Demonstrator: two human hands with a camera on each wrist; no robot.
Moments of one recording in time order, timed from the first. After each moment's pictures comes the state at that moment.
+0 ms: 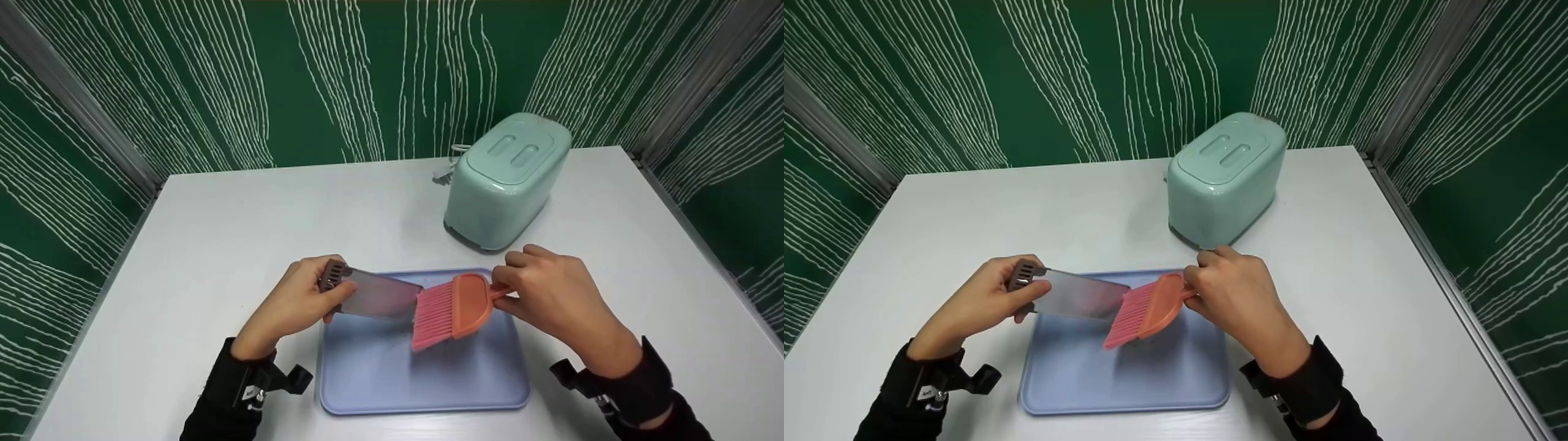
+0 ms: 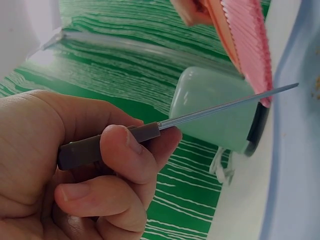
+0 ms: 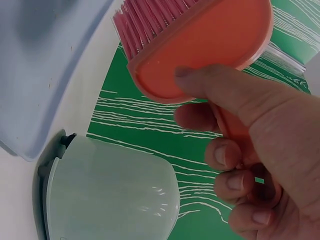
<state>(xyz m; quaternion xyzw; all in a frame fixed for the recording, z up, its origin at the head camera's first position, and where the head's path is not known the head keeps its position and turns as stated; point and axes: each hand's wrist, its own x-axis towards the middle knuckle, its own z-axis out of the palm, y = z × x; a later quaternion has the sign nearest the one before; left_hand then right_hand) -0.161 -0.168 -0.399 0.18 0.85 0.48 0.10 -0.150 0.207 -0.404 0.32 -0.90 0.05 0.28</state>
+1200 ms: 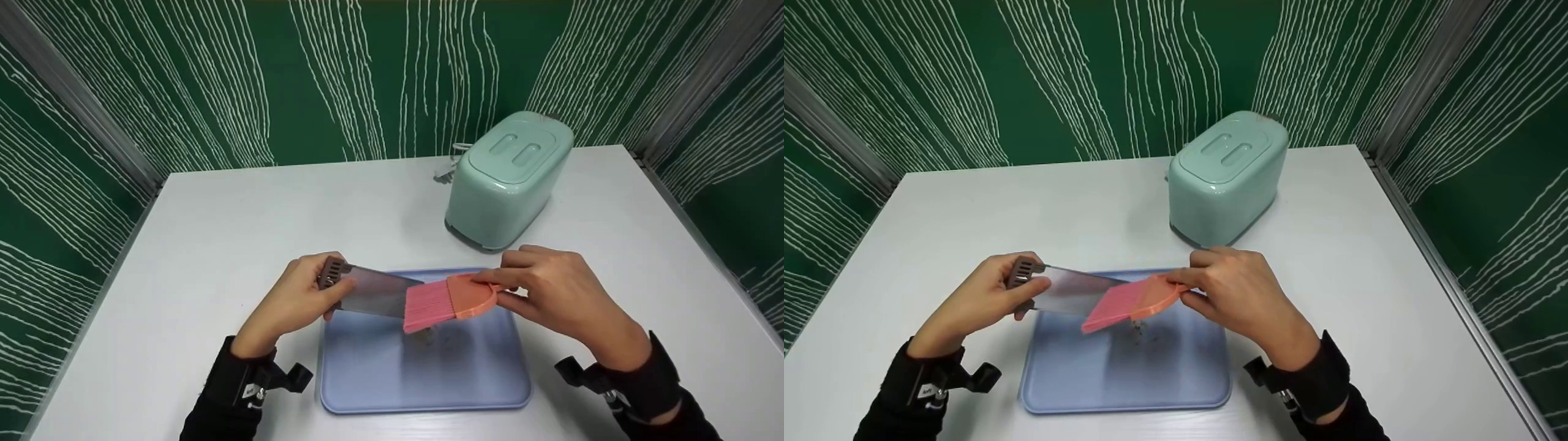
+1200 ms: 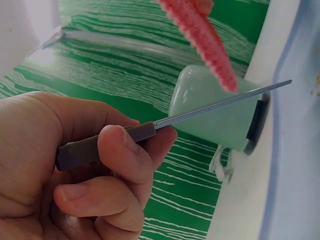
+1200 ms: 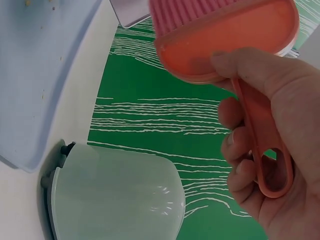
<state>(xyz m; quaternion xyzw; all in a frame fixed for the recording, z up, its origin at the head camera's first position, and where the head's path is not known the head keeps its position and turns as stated) -0.162 -0.170 -0.399 0.18 0.85 0.48 0.10 -0.155 0.214 -0.397 0.40 -0.87 0.13 0.25</state>
